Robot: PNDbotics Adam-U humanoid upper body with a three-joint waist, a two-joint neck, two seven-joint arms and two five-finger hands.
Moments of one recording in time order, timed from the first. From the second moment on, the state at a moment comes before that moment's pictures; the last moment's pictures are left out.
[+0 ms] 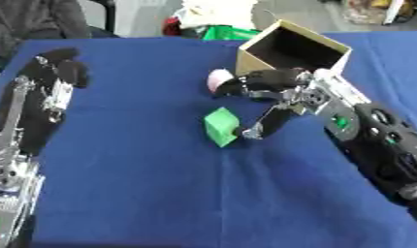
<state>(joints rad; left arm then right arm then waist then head) -0.32 0.21 -0.06 -1.83 -0.13 -0.07 -0.01 -0.86 -0.38 0.45 -1.21 0.74 -0.47 0.58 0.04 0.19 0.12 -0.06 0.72</state>
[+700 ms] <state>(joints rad) -0.32 0.21 -0.06 -1.83 -0.12 -0.07 -0.02 -0.87 -0.35 0.46 -1.16 0.78 -0.50 0.62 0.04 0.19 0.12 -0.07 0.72</state>
